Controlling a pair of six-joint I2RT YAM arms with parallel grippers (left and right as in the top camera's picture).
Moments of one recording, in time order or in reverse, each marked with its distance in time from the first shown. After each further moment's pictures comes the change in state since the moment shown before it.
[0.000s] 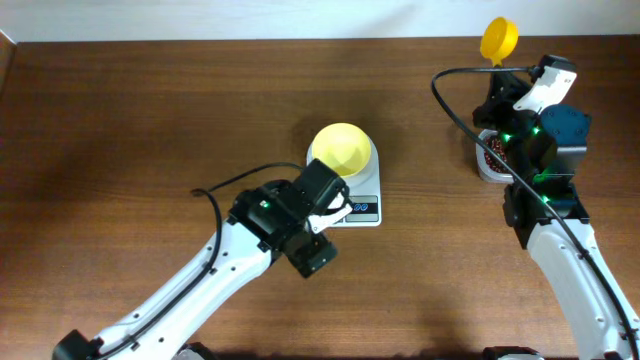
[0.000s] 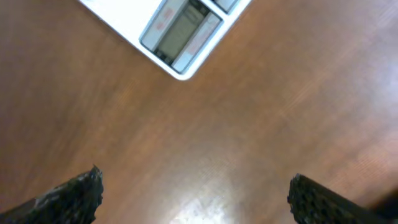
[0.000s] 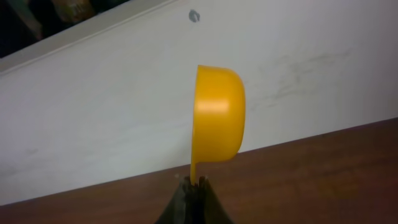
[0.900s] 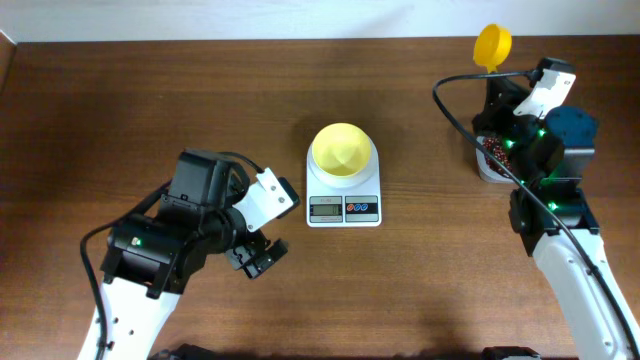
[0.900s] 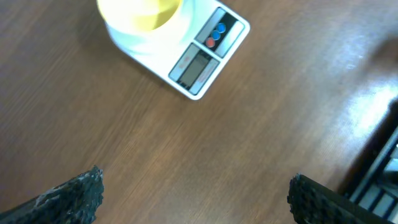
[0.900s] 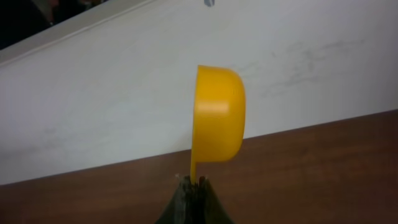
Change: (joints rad) left arm 0.369 -0.308 0.028 -0.067 0.367 0.342; right arm 0.000 -0.075 0.011 -0.149 -0.063 -0.013
